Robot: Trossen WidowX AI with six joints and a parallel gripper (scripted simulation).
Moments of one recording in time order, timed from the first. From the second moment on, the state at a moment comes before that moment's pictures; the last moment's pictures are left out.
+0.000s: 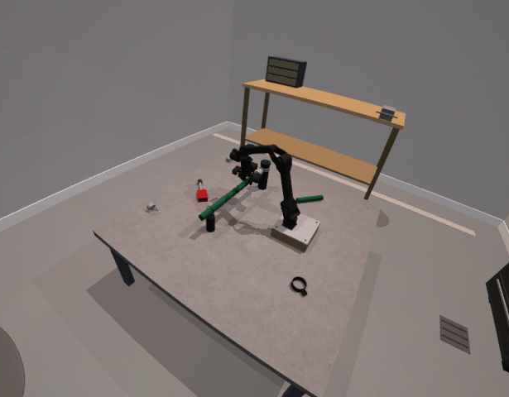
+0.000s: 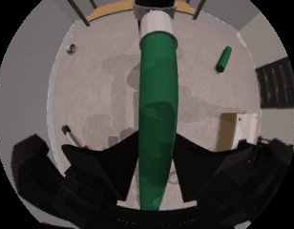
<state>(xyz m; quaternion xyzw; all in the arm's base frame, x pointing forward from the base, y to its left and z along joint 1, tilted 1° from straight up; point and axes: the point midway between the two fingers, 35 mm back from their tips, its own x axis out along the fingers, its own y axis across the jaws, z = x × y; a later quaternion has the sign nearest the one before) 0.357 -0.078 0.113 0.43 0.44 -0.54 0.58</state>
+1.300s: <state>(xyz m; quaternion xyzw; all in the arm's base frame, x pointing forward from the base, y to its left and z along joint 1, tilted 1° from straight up) 0.351 -0.035 0.165 0.42 0.45 -0.54 0.57</state>
